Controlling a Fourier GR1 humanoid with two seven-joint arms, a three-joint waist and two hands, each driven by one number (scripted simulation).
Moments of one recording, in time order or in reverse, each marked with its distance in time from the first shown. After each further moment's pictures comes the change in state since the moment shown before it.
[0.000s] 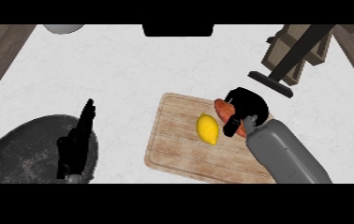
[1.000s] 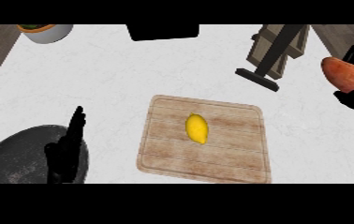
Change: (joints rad) left arm 0.068 0.001 0.043 -0.044 0.005 0.007 0.027; right arm 0.032 -0.517 -0.466 -0.287 -0.166 0.151 -0.207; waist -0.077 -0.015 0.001
